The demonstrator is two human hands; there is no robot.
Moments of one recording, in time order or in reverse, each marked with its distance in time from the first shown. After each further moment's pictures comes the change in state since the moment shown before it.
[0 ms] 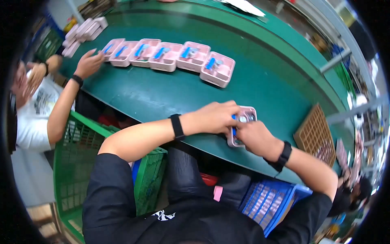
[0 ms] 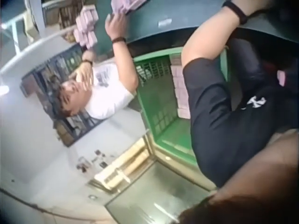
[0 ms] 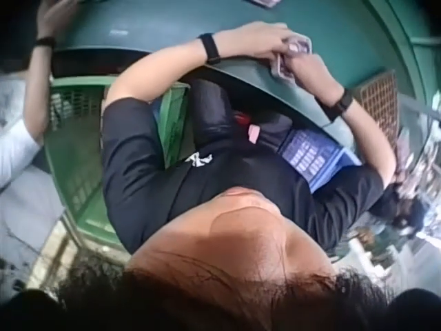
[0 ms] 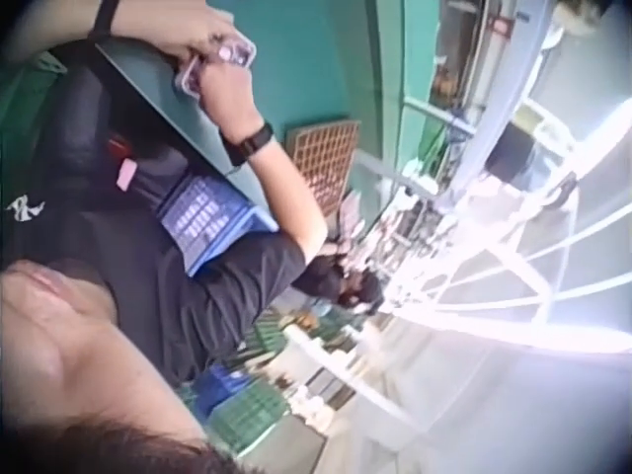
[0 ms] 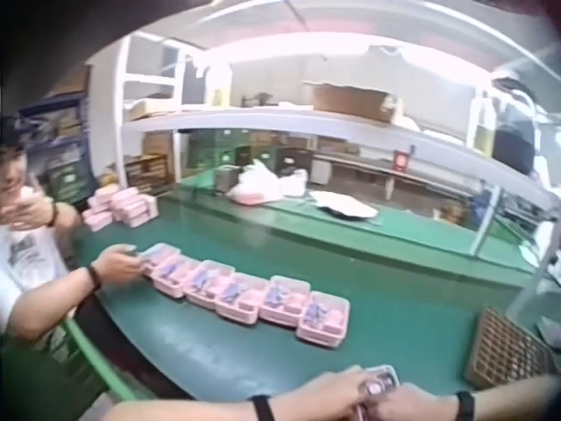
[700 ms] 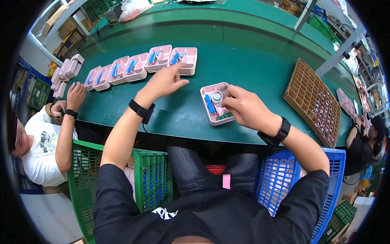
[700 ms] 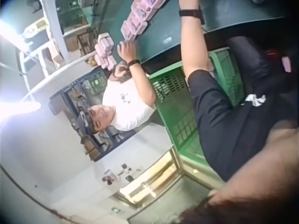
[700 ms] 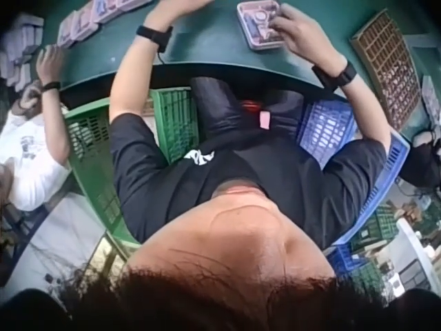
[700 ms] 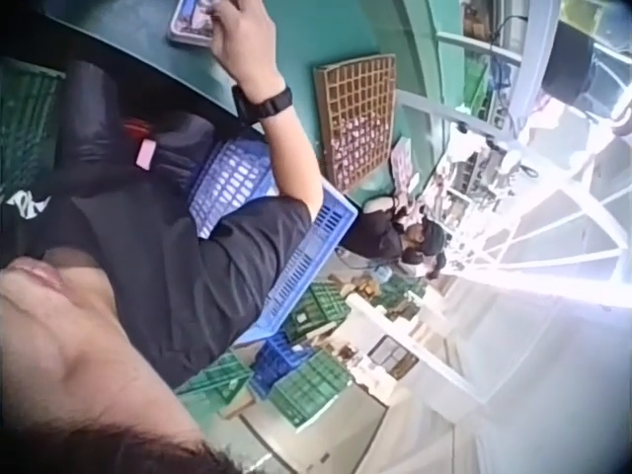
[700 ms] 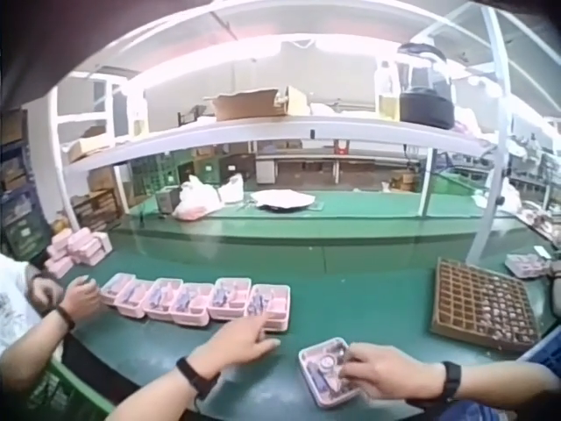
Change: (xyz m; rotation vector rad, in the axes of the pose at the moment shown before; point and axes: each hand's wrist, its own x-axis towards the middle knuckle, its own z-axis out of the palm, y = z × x) left_hand 0.005 -0.039 -0.068 -0.029 0.003 -0.444; right_hand -0.059 -0.016 0.009 0.219 0.626 0.125
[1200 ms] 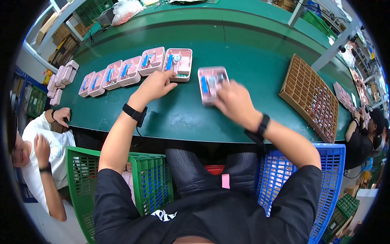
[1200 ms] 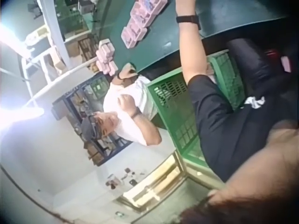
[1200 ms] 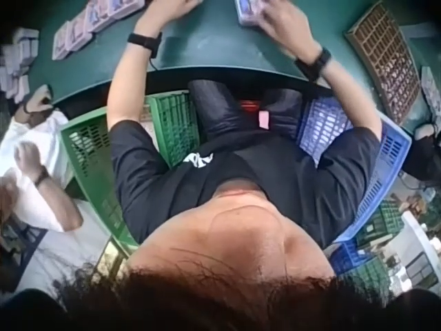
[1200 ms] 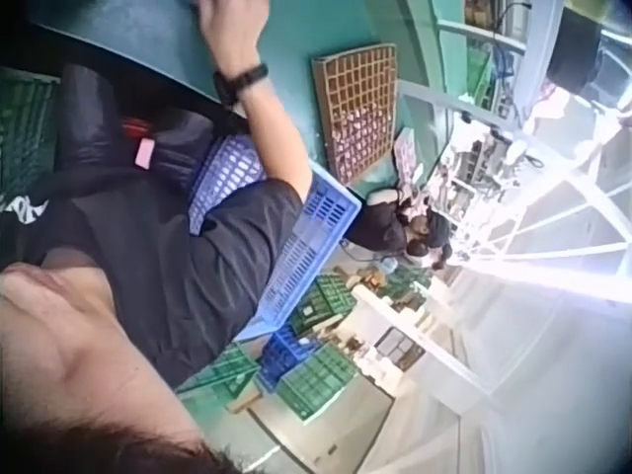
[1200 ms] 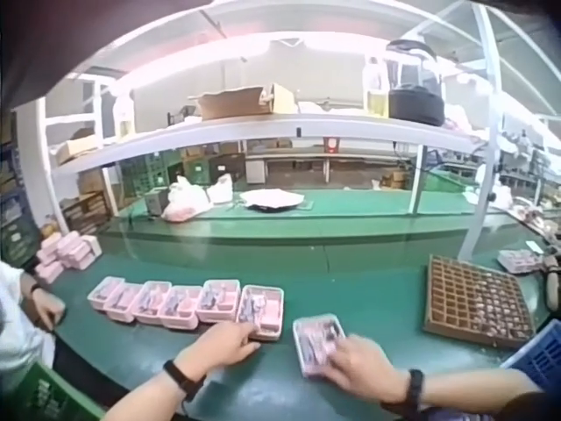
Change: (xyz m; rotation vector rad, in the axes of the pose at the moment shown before) left_hand -0.002 -0.024 0.004 0.182 -0.012 0.037; right_hand -0.001 0.031 0.050 -0.239 0.169 0.179
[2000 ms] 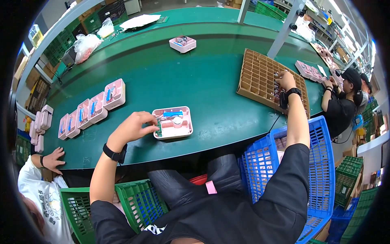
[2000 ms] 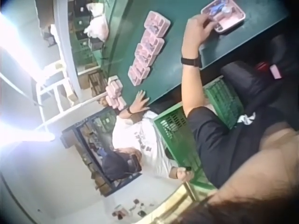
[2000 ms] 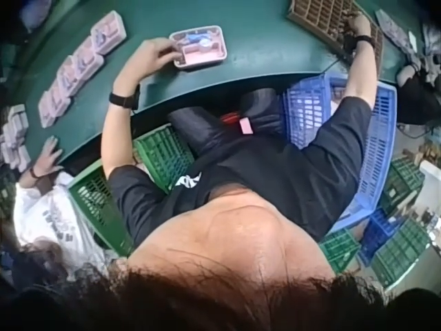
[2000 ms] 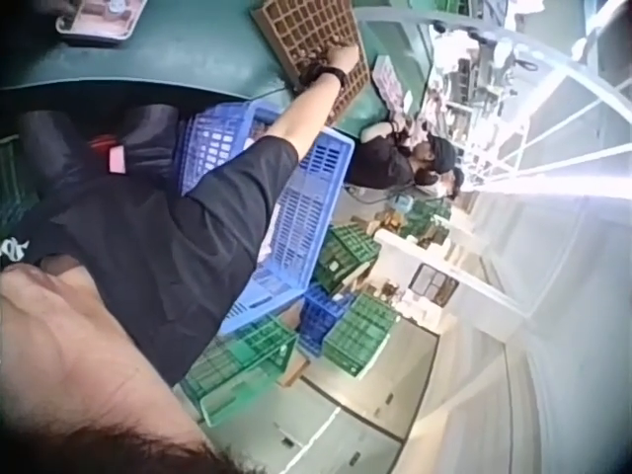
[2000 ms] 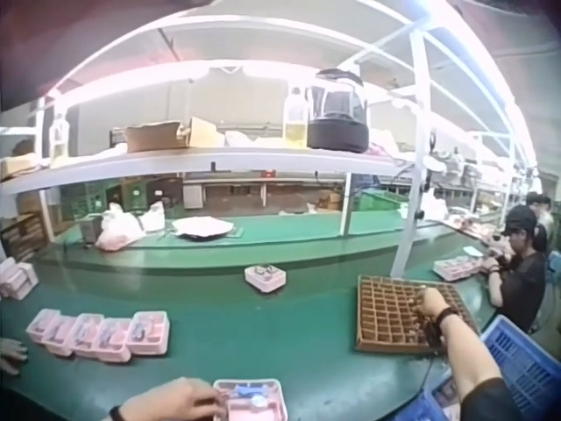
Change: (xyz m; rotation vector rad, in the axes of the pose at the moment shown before) left_hand -0.005 0.064 0.008 -0.289 -0.222 0.310; right_hand -0.234 0.336 -0.168 -0.403 0.106 0.966
